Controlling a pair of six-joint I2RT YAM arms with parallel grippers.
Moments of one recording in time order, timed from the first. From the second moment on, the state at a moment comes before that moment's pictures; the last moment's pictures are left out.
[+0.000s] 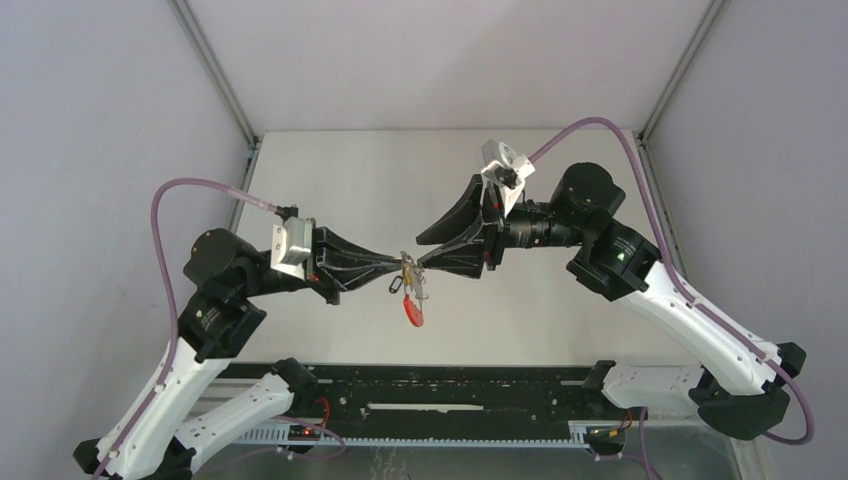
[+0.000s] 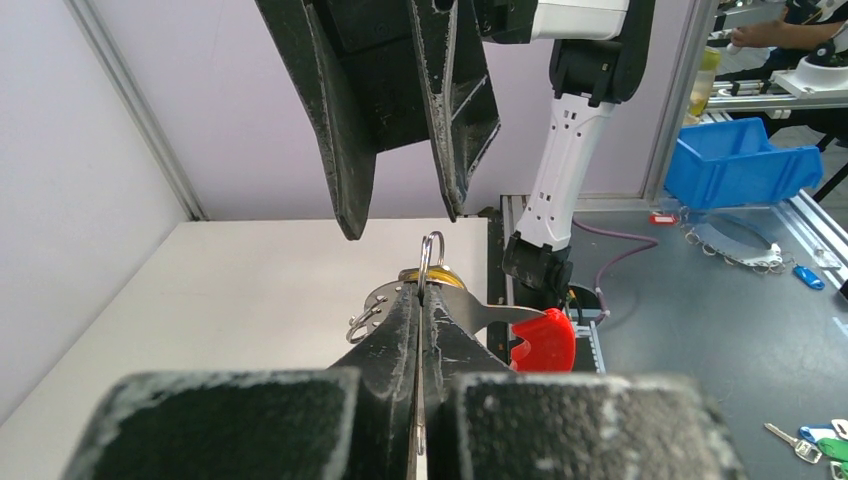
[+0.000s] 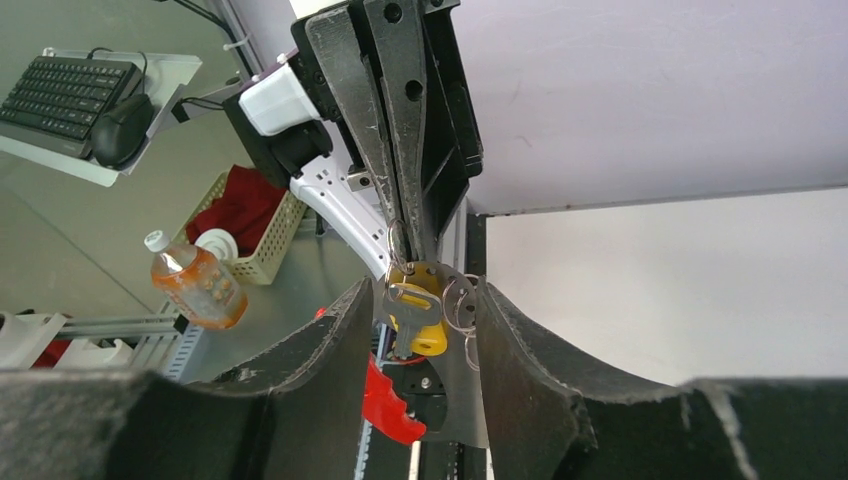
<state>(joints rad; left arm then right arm) -0.66 0.71 1.10 -0.14 0.81 -0.09 0.90 1.14 1.41 -0.14 -0.73 0.27</state>
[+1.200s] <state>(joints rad) -0.66 0.71 1.09 -0.18 0.80 -0.03 0.92 1.20 1.44 -0.27 -0.78 0.26</state>
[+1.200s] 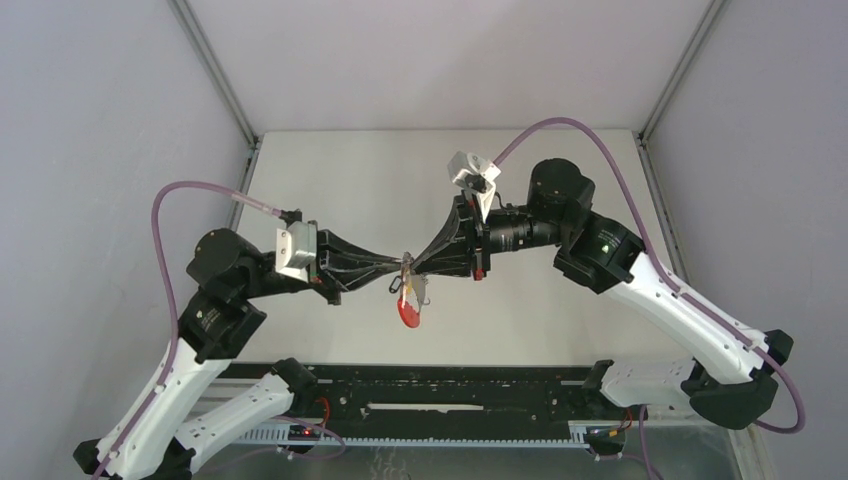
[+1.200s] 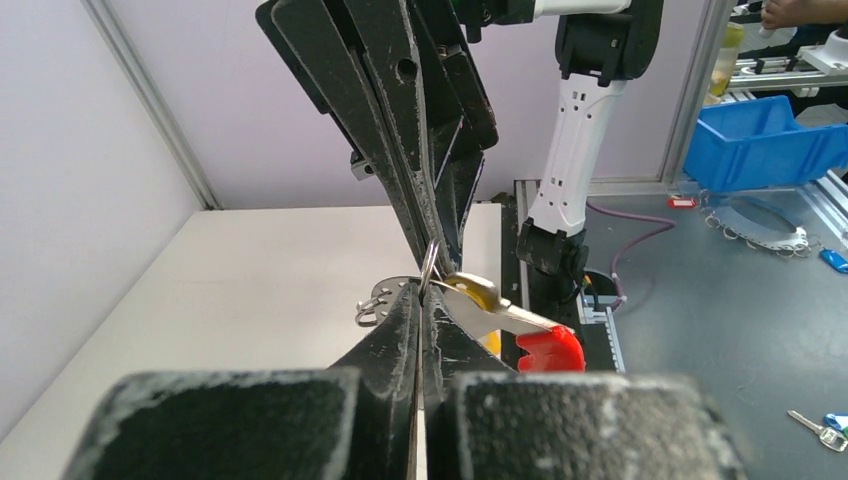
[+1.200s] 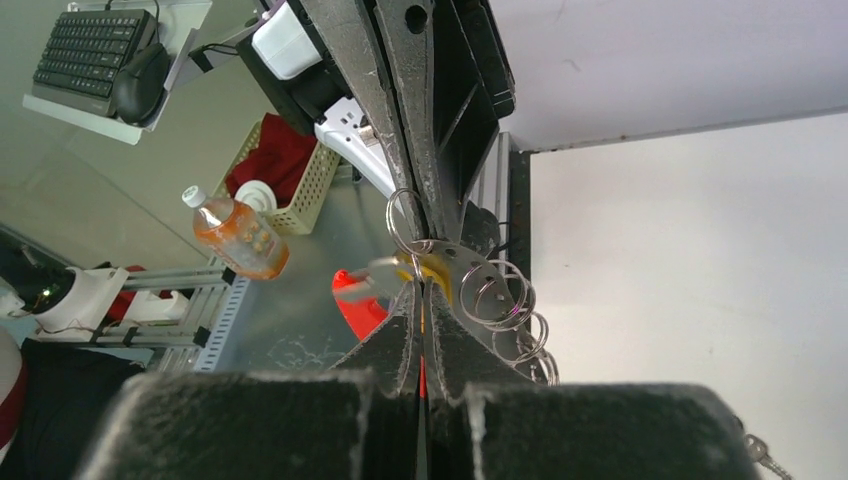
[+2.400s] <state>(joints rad) -0.66 0.70 1.09 -0.17 0.82 -0.02 0.93 1.26 1.61 -0.35 -0.78 0.10</state>
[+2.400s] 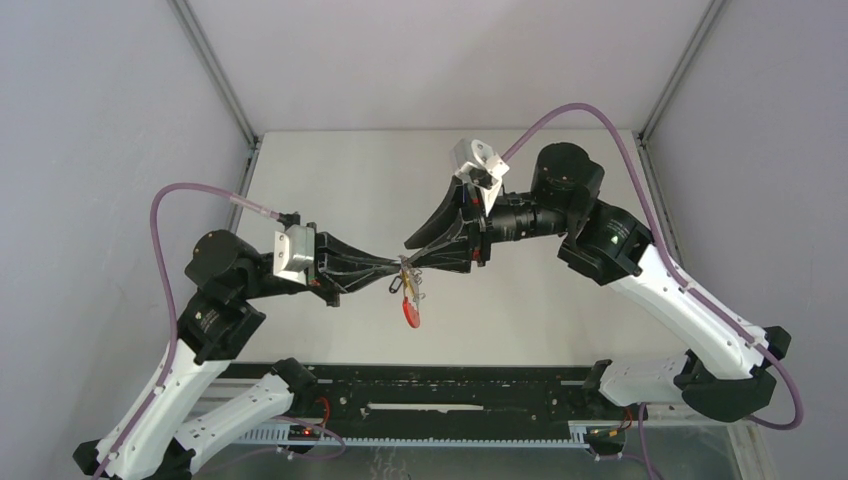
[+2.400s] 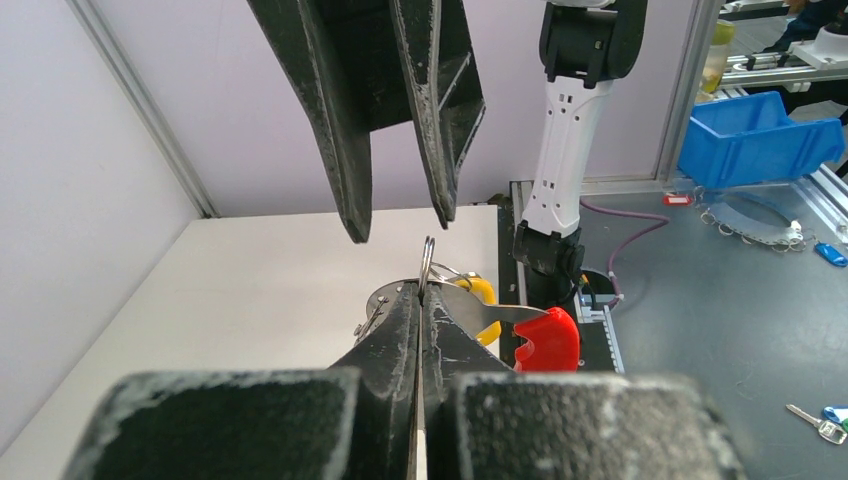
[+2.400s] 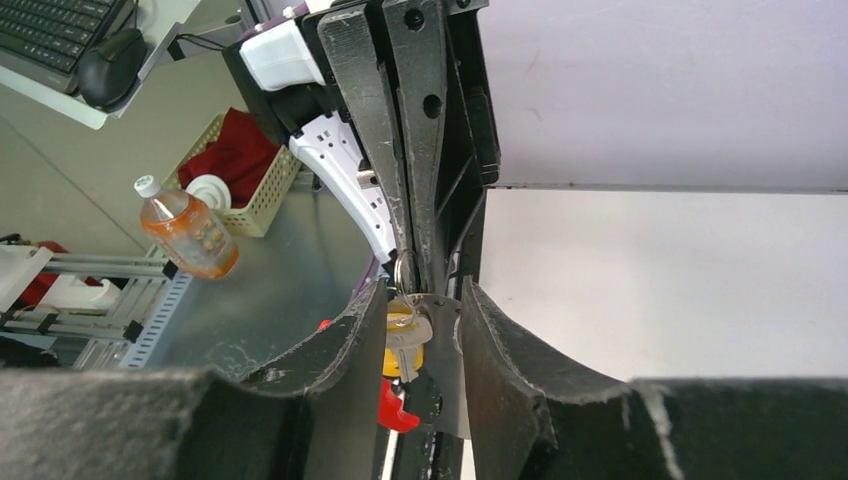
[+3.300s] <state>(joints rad) -0.66 0.70 1.09 -0.25 0.83 0.06 0.98 1.32 1.71 -0.54 -0.72 0.02</state>
